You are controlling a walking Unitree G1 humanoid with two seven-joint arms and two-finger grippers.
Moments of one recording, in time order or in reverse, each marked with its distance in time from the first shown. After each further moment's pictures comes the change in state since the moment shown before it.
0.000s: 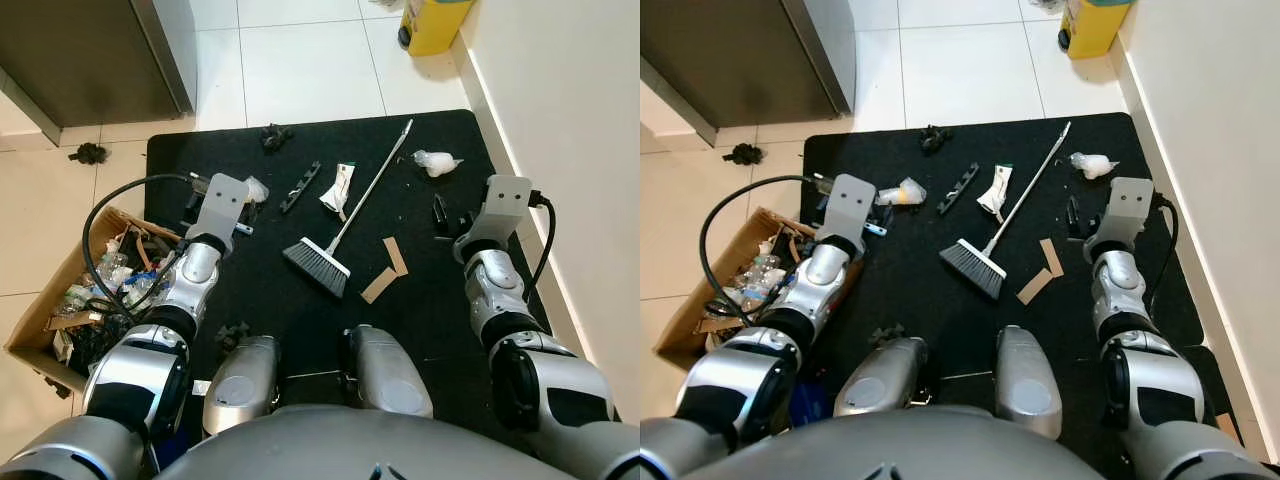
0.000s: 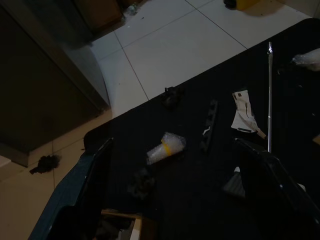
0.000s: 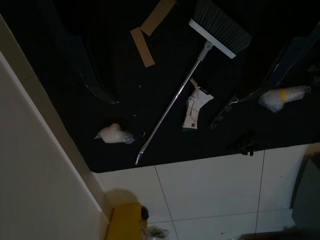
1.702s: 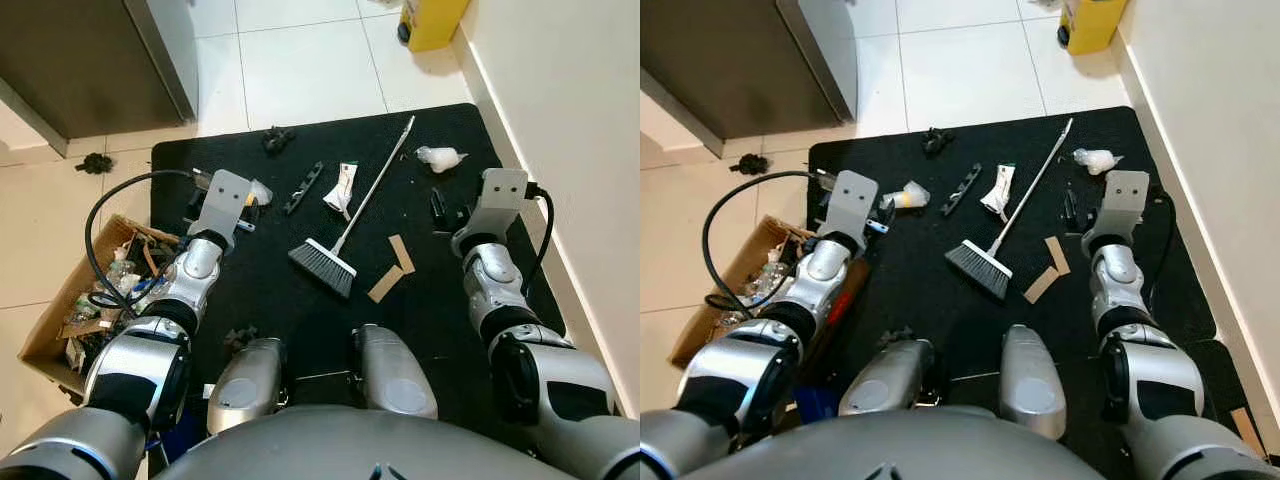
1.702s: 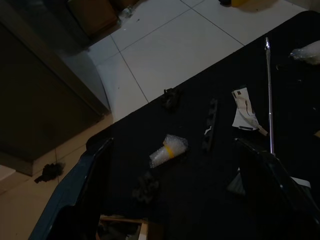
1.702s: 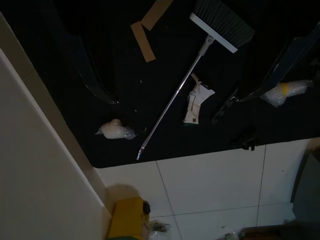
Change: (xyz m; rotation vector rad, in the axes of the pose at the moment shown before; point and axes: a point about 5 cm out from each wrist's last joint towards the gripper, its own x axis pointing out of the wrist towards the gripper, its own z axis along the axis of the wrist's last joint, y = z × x) left arm 0.004 0.005 0.003 0.013 0.005 -0.006; right arm 0.004 0.004 0.007 -0.043 -0.027 0.009
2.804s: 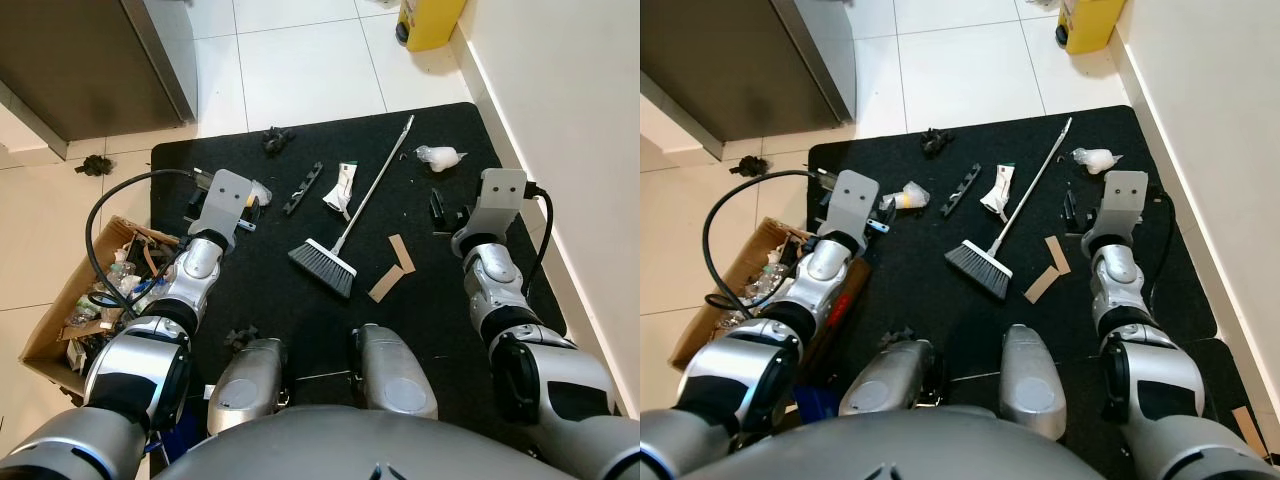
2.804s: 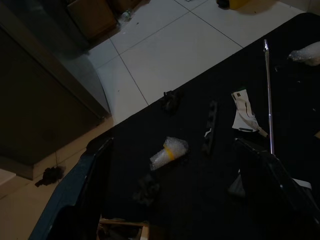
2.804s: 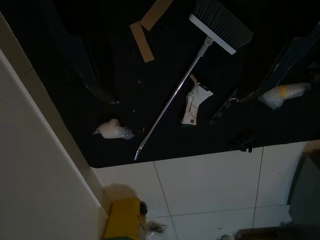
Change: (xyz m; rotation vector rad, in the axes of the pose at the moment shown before) left arm 0.000 0.000 0.001 0.005 -0.013 -0.005; right arm 0.000 0.001 0.000 -0.010 0.002 0.007
